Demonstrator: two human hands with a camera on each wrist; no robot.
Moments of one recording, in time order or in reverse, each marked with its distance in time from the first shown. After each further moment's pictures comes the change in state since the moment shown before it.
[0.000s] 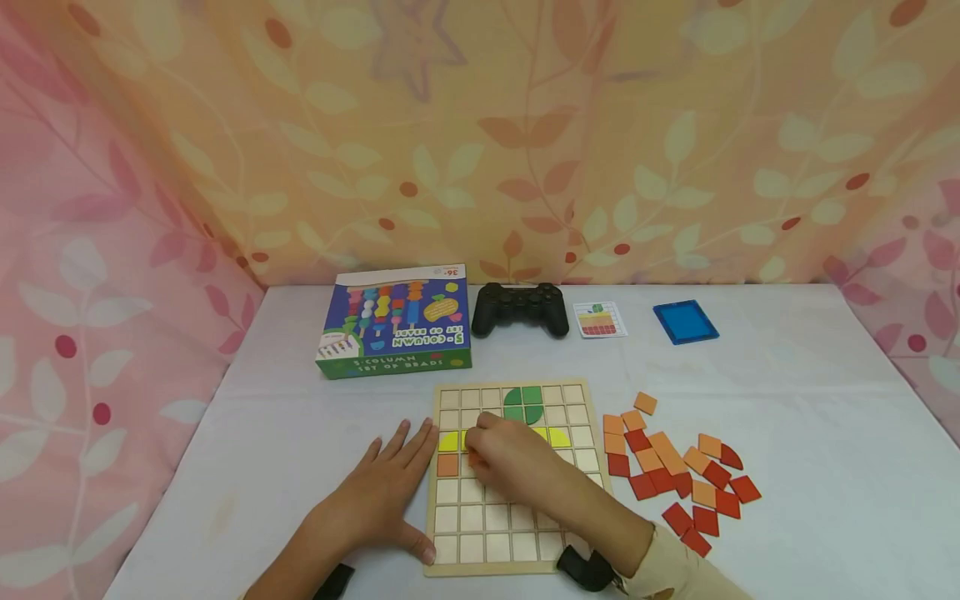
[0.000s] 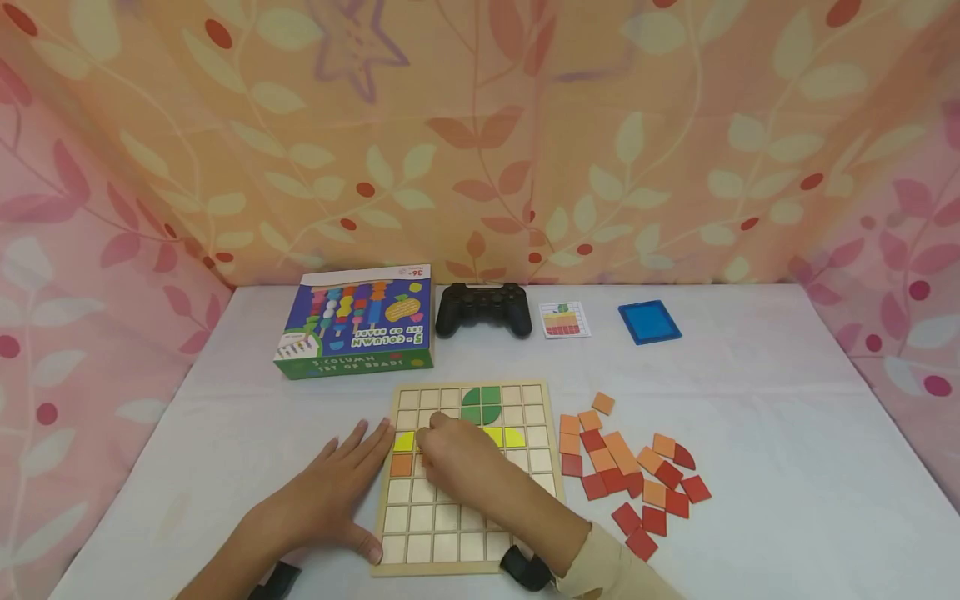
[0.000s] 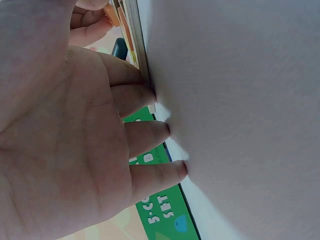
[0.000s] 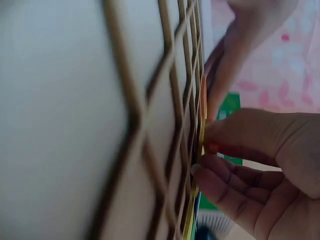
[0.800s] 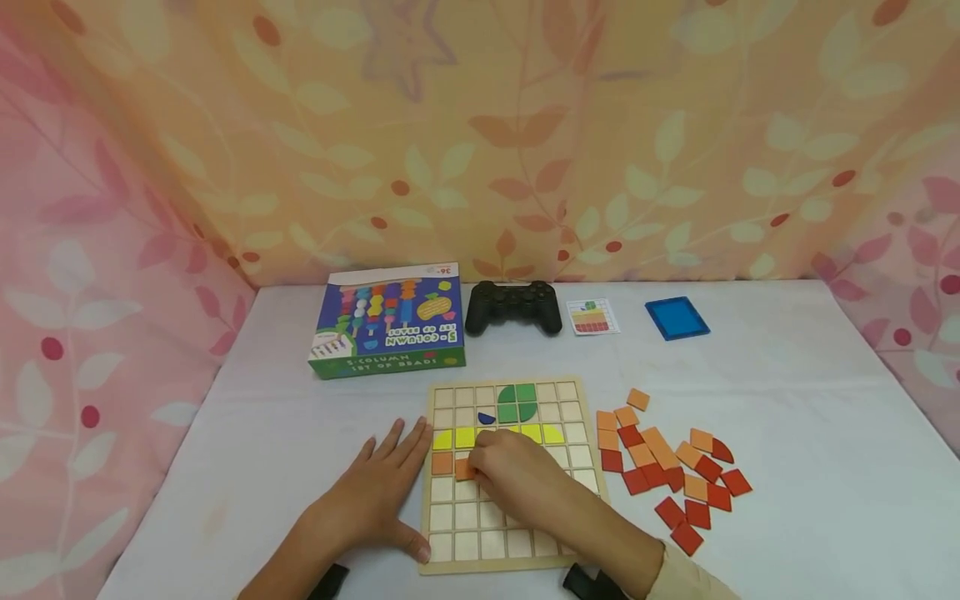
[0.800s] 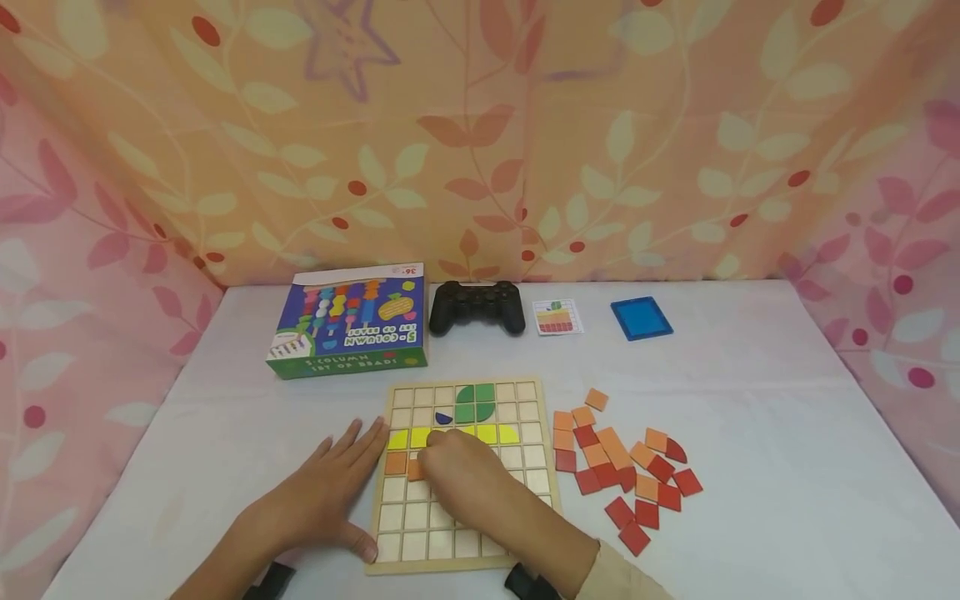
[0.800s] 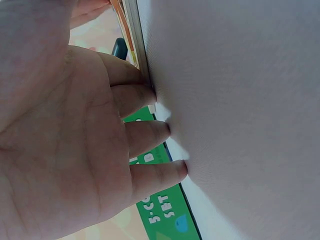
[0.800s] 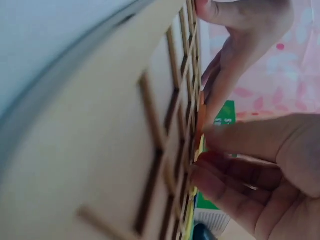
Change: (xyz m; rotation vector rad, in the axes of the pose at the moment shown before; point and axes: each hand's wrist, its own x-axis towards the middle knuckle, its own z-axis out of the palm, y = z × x) left_hand 0.000 0.003 -0.001 0.005 -0.009 -0.018; right_hand -0.018 -0.017 -0.004 -0.068 -0.070 0.026
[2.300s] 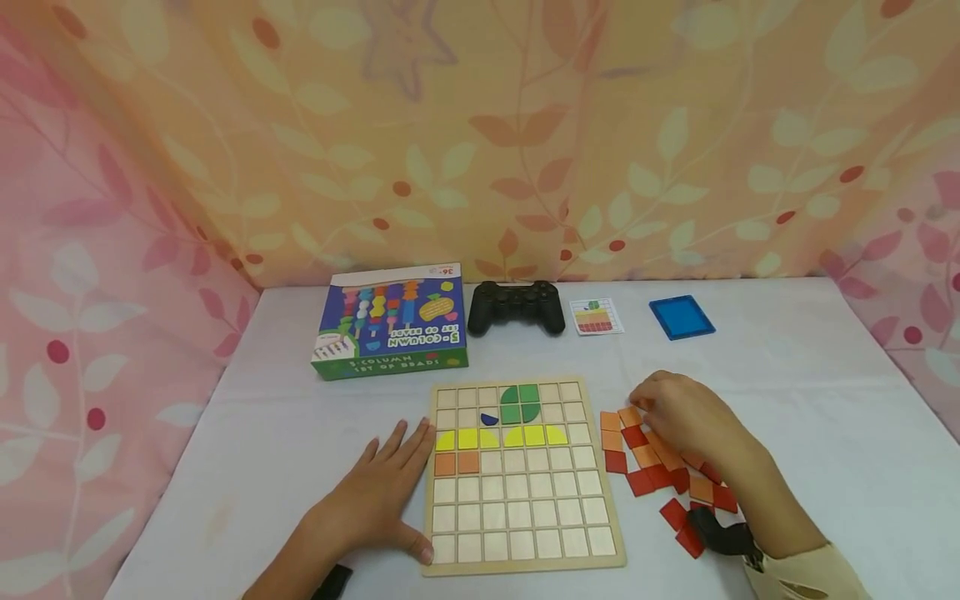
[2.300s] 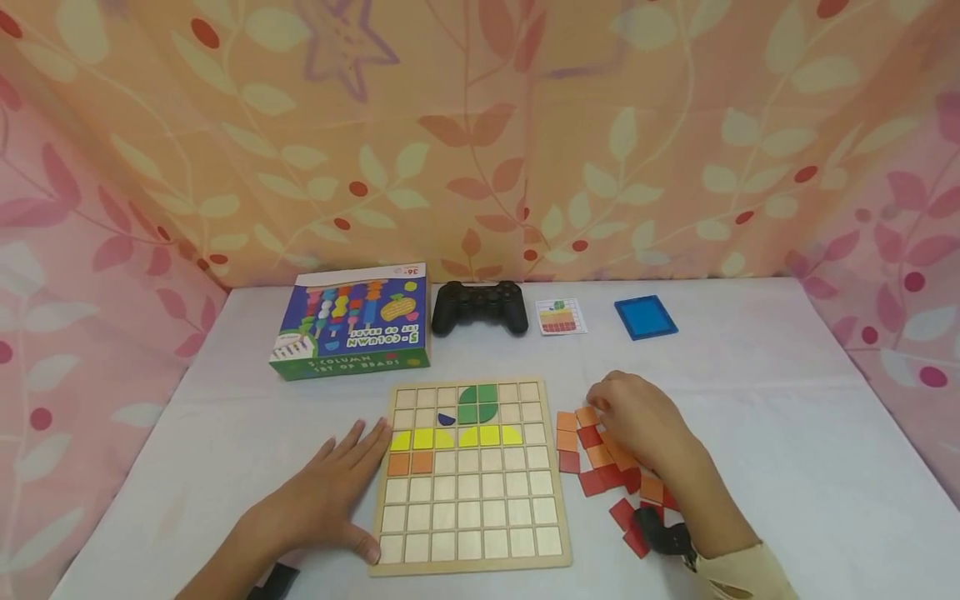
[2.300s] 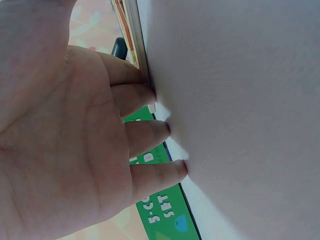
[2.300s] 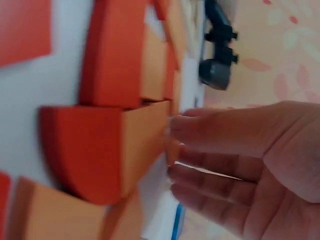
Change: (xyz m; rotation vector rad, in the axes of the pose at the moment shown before) left_hand 0.001 -0.001 0.001 -0.035 -0.006 -0.005; right_hand -0.092 0.144 -0.062 0.010 0.021 0.539
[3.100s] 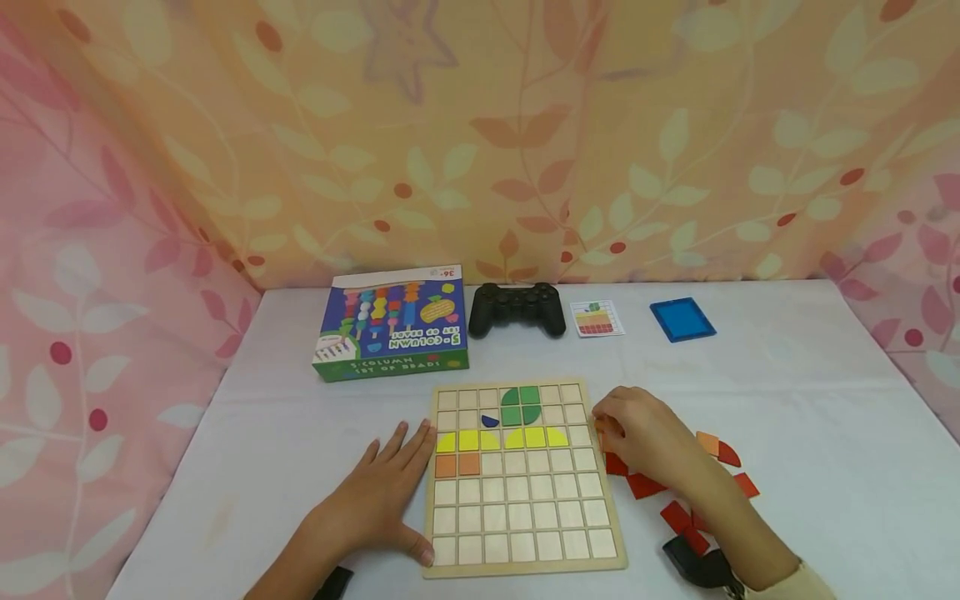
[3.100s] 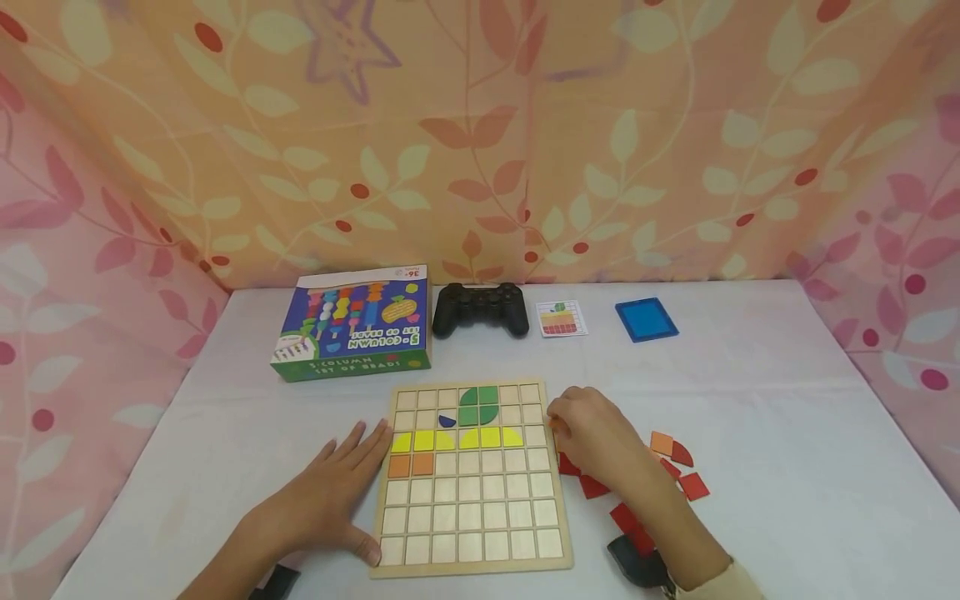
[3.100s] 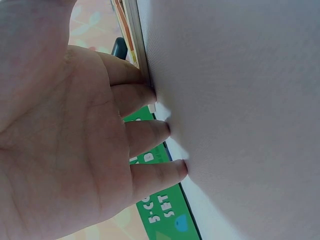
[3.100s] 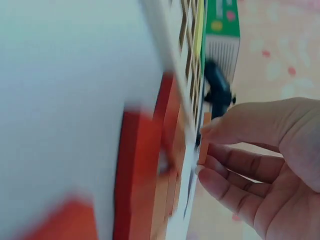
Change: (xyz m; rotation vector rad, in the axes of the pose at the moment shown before) left_hand 0.000 -0.001 0.000 0.013 0.011 0.015; right_hand -0.004 -0.041 0.021 0.059 0.106 -0.204
